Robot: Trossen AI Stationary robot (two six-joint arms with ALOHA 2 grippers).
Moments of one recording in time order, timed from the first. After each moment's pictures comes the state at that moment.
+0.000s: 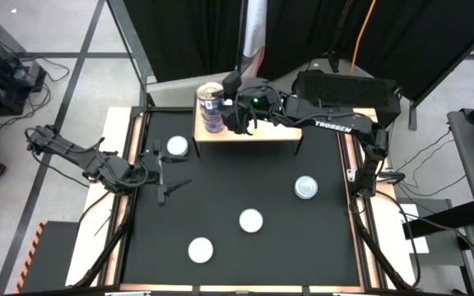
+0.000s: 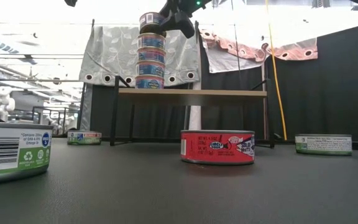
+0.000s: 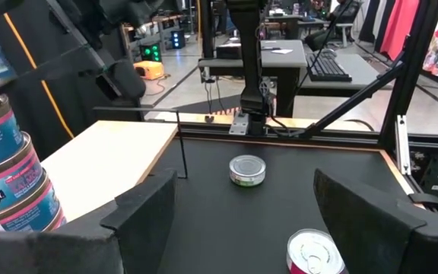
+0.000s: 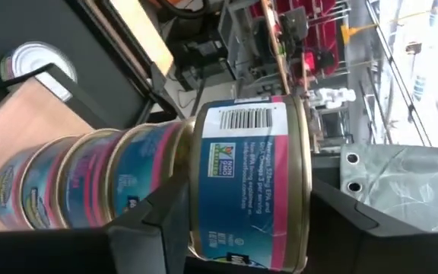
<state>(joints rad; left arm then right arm) -0.43 0.76 0.72 -0.10 -0.58 -0.07 -0.27 1.84 1.84 -0.28 0.19 -1.21</state>
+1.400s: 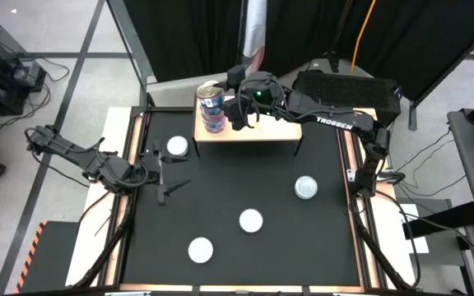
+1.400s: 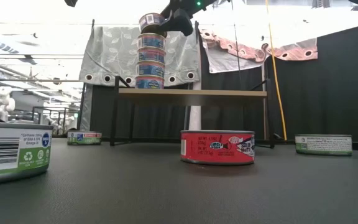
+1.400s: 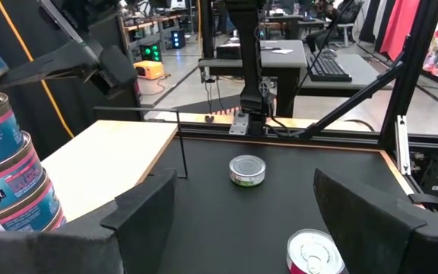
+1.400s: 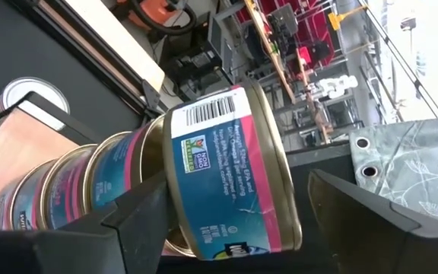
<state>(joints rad) -0.43 0.76 0.72 -0.10 -0.58 -0.07 -0.31 1.83 1.84 -0.26 0.12 -1.06</state>
